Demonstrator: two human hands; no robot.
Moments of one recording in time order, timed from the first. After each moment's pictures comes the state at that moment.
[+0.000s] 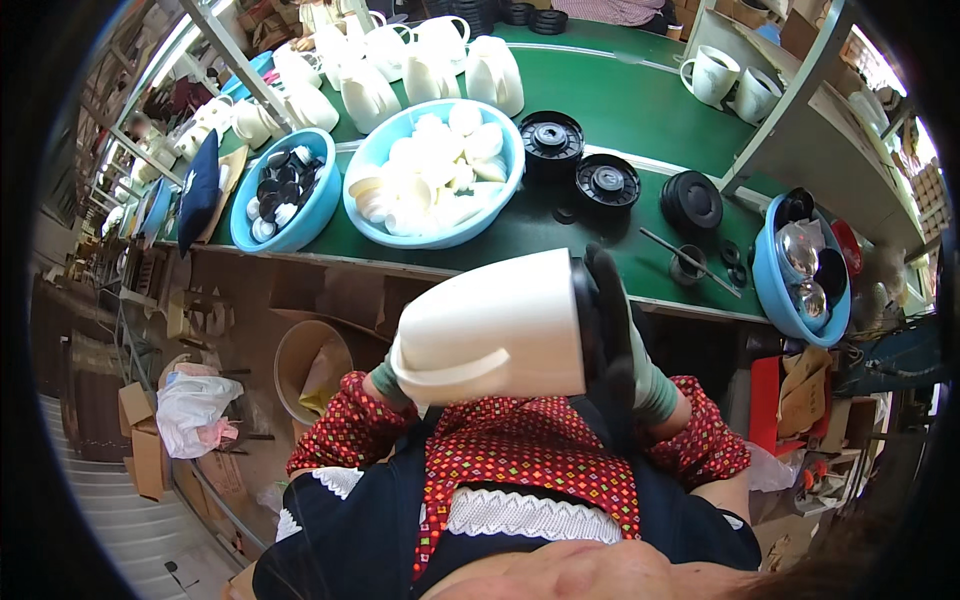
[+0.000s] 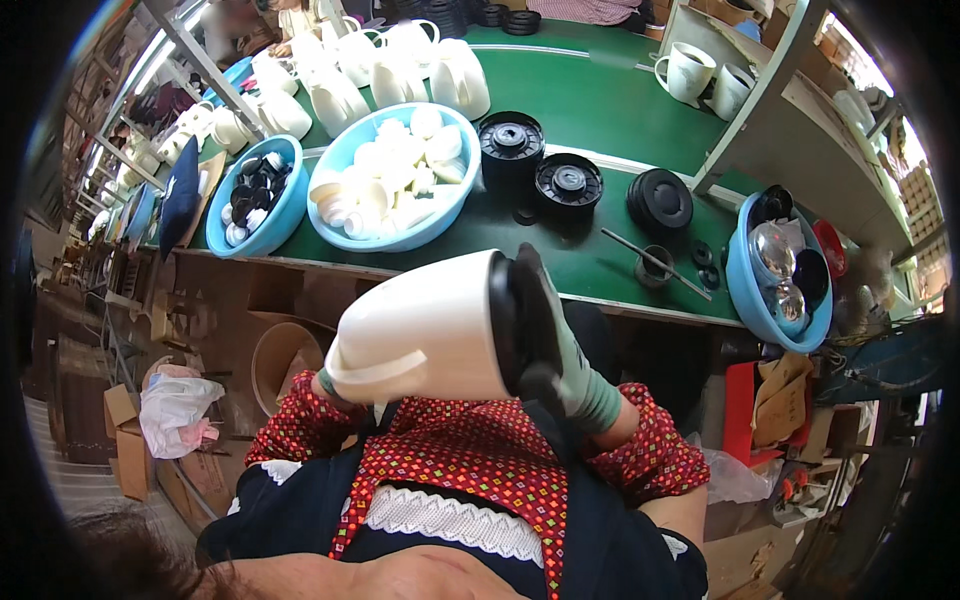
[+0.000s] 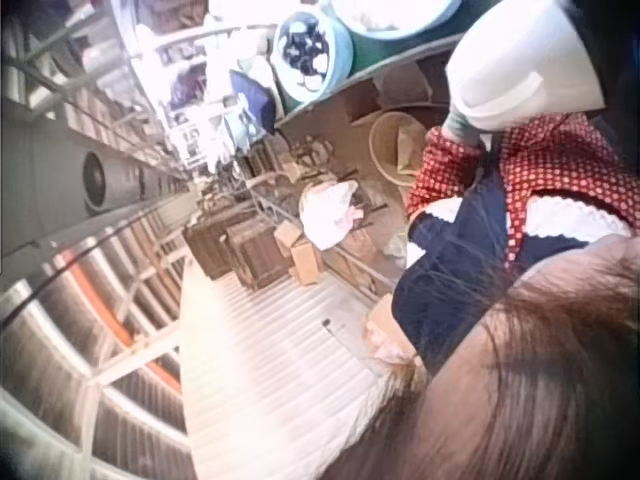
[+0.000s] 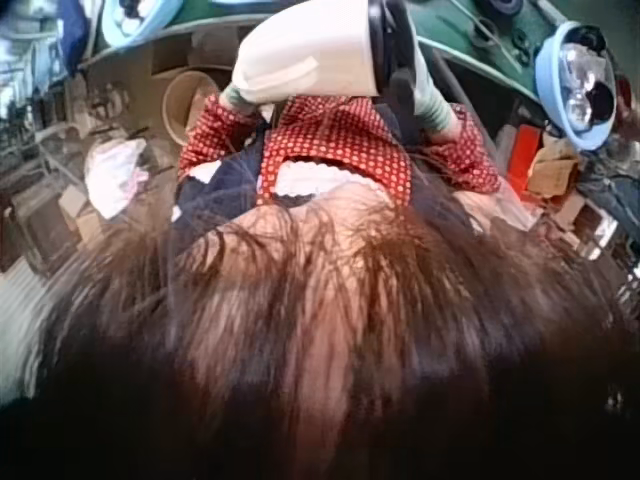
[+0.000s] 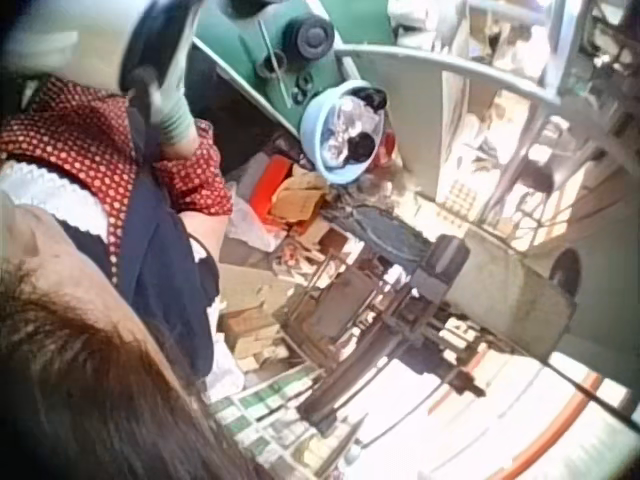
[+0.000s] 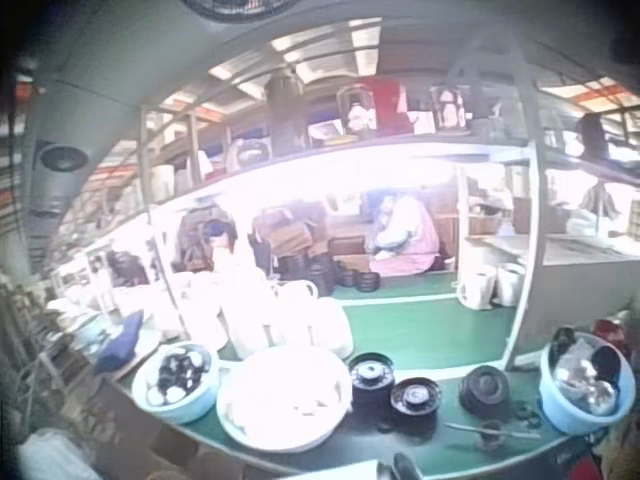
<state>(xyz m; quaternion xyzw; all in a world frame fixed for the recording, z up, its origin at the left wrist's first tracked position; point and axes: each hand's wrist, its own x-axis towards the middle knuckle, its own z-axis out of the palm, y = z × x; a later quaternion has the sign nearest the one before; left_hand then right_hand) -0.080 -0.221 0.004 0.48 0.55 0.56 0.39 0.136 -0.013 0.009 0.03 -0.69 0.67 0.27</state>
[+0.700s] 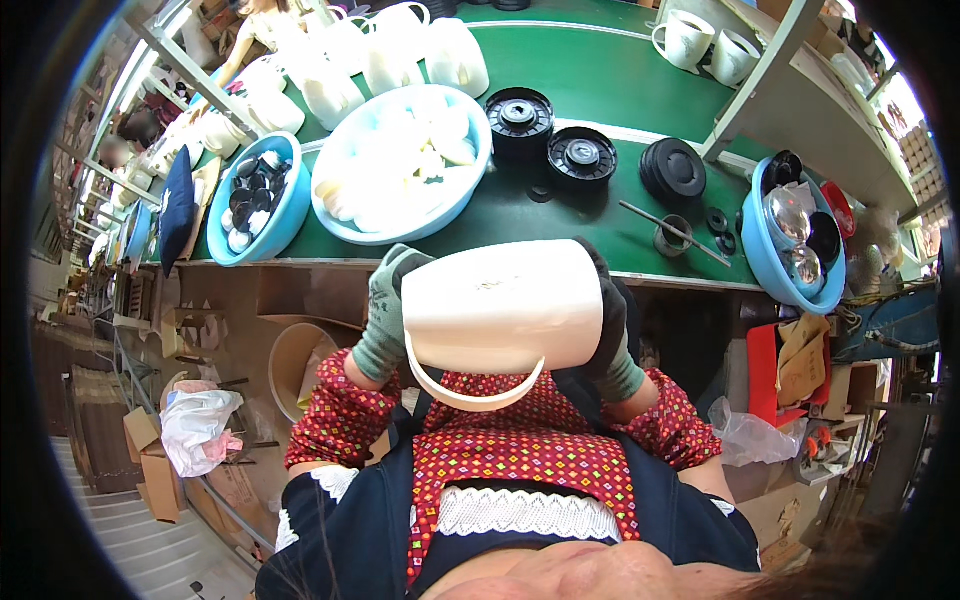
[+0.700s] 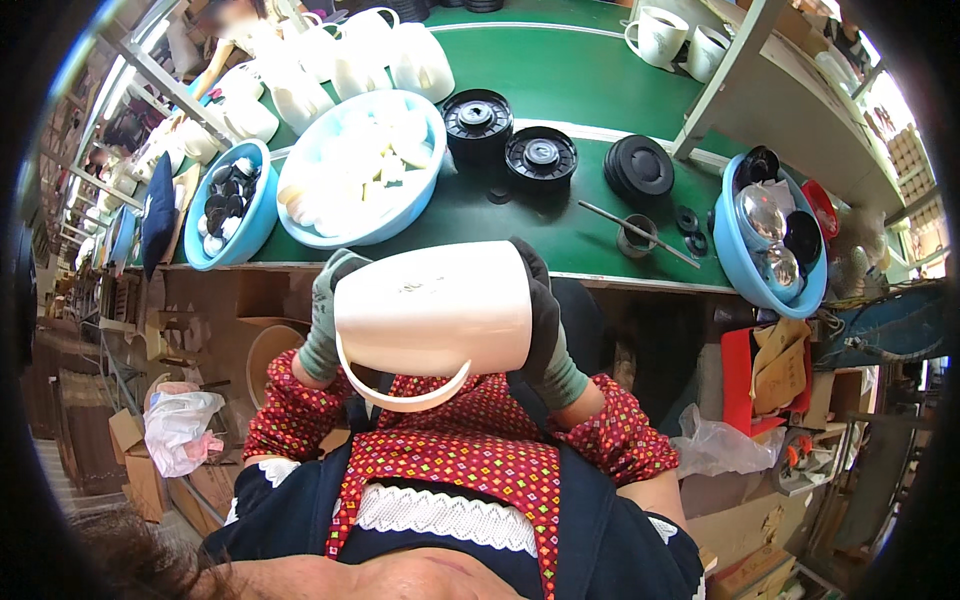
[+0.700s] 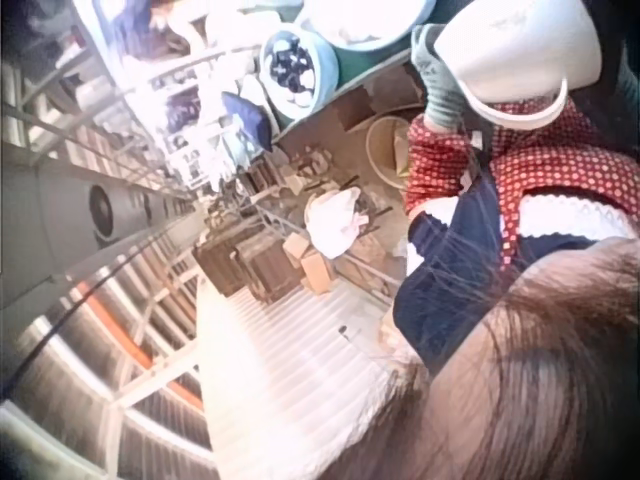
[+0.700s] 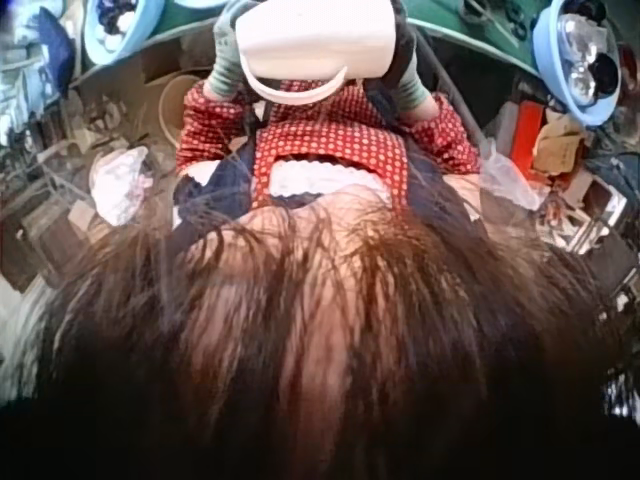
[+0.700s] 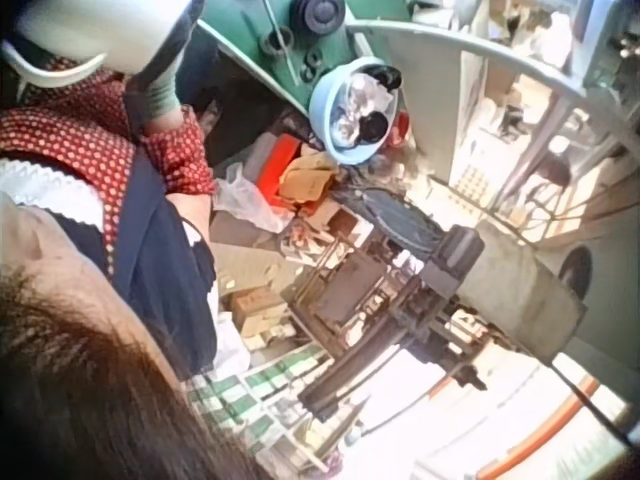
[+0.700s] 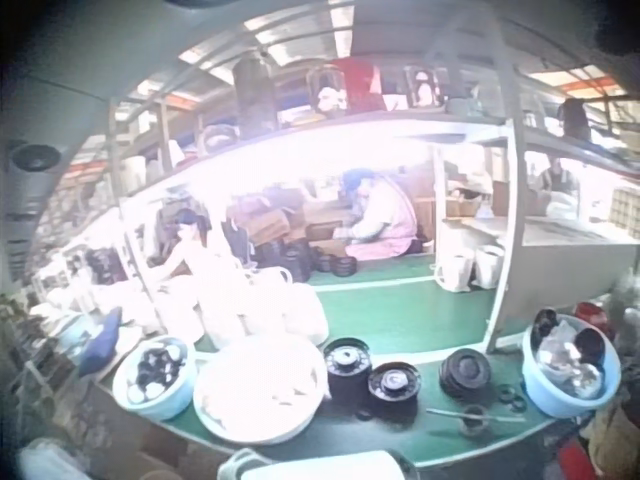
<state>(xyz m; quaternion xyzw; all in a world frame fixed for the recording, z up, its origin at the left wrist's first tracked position) -0.109 -0.177 -0.011 0.50 0.72 0.48 0.10 0.134 -0.007 -0.052 -0.10 -0.67 0.62 0.39</state>
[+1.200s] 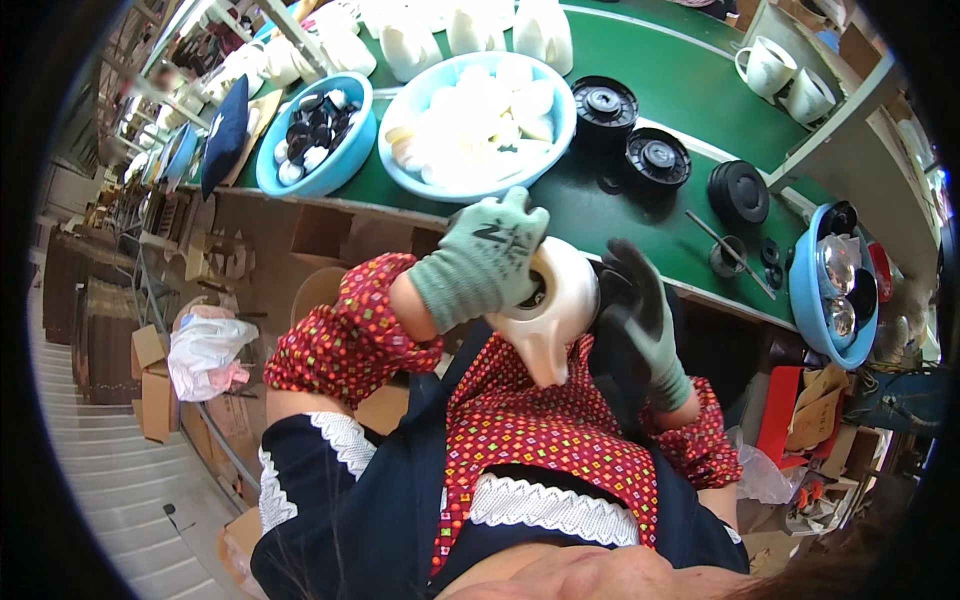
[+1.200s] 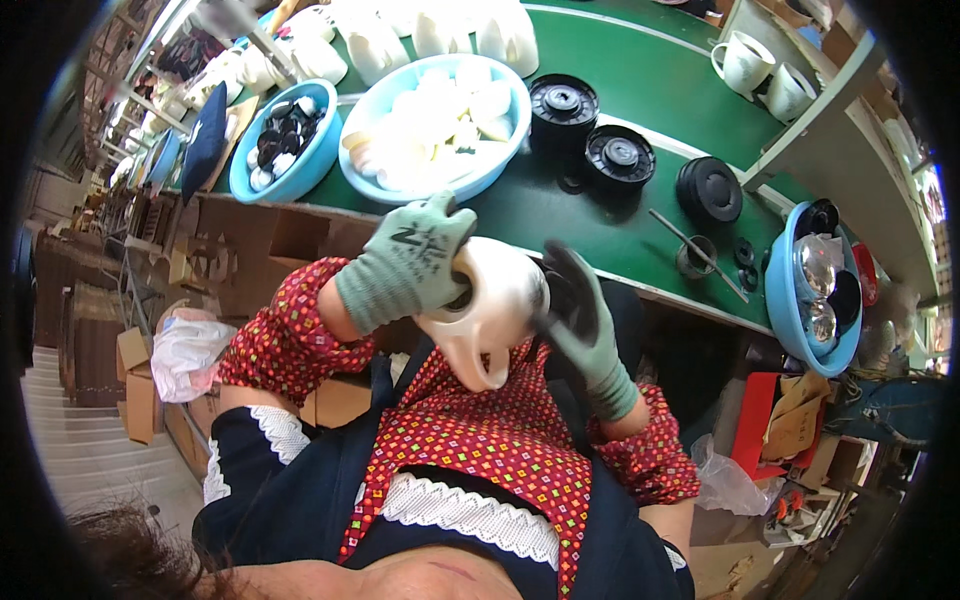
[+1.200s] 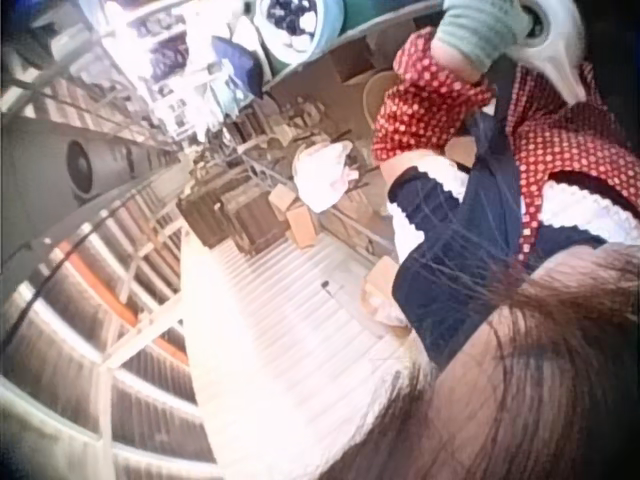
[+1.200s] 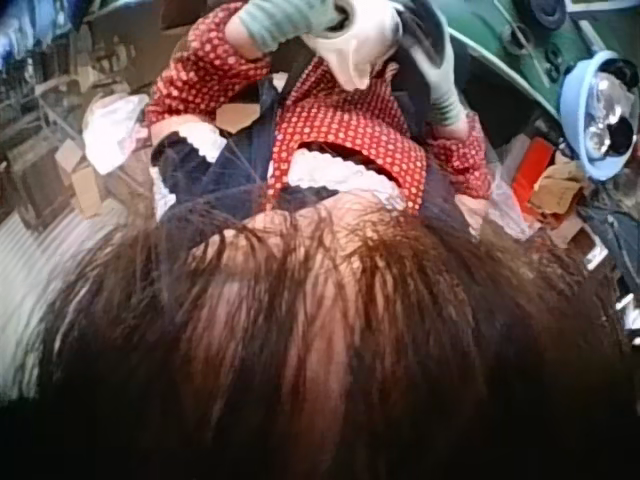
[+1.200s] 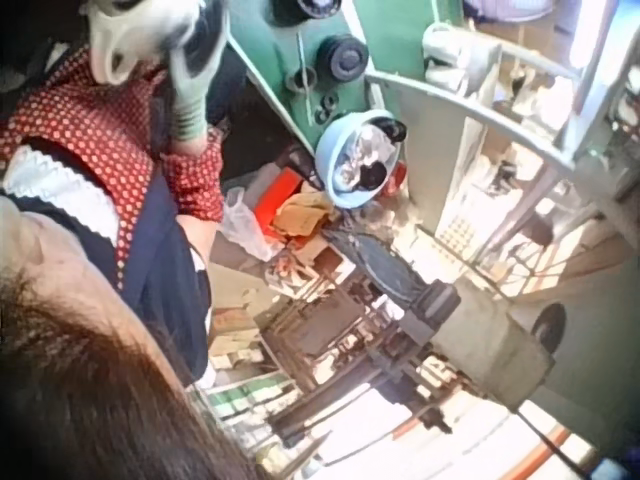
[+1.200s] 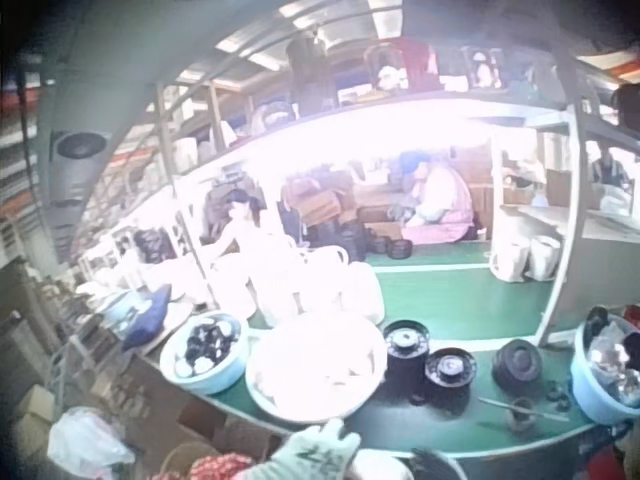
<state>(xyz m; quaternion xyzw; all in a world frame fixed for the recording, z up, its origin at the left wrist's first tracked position) -0.089 -0.146 0.068 0.61 0.79 0.04 0.05 0.134 -0.025 -0.033 -0.12 -0.55 0.79 0.25</state>
